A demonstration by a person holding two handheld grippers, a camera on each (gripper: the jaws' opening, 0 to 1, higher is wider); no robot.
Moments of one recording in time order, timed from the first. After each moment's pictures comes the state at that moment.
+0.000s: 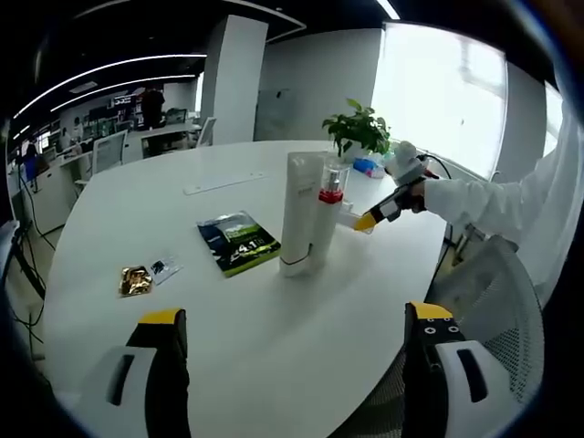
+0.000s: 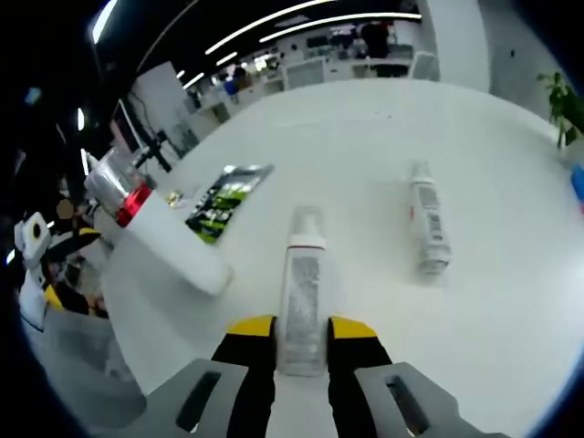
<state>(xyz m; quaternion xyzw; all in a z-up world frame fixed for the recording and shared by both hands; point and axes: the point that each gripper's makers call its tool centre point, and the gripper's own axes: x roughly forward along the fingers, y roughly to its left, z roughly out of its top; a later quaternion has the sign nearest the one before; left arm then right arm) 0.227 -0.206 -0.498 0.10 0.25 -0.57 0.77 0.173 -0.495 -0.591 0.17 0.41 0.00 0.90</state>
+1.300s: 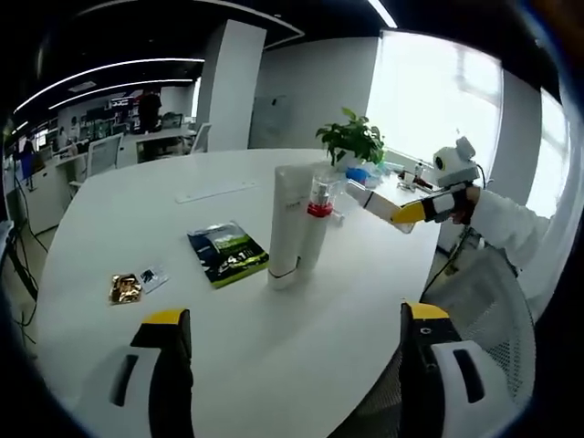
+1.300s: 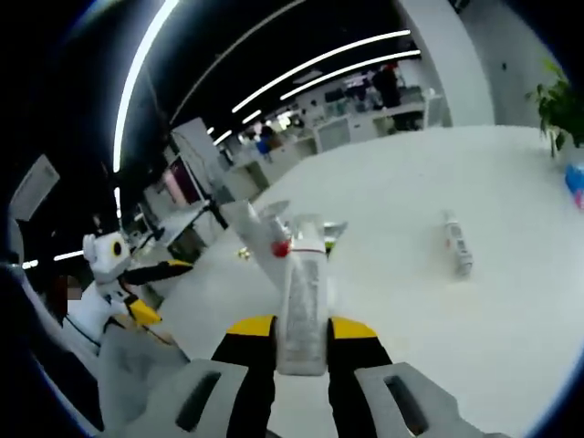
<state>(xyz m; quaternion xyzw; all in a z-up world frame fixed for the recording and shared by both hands) 0.220 -0.220 -0.487 0.07 0.24 -0.59 0.77 0.126 -0.410 -0.486 0.20 0.27 0.05 0.94</state>
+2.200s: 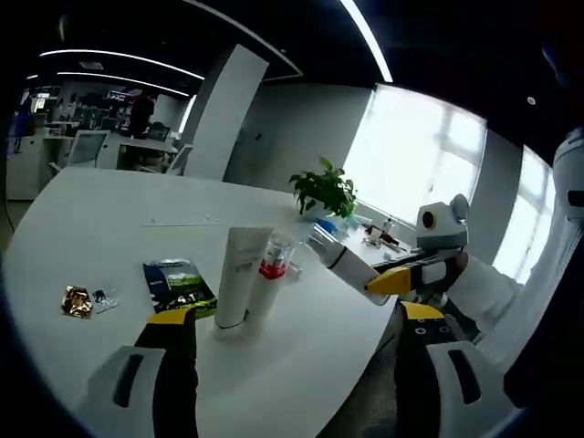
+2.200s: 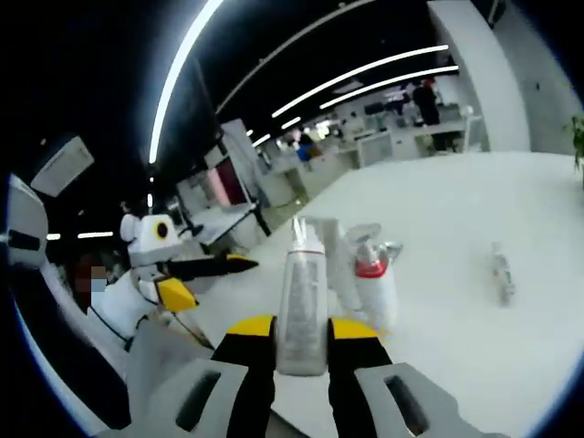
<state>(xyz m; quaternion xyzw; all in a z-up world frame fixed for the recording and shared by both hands) 0.198 -0.263 -0.435 -0.07 0.22 -0.63 0.74 0.138 -0.345 -0.446 0.17 0.23 0.13 0.95</state>
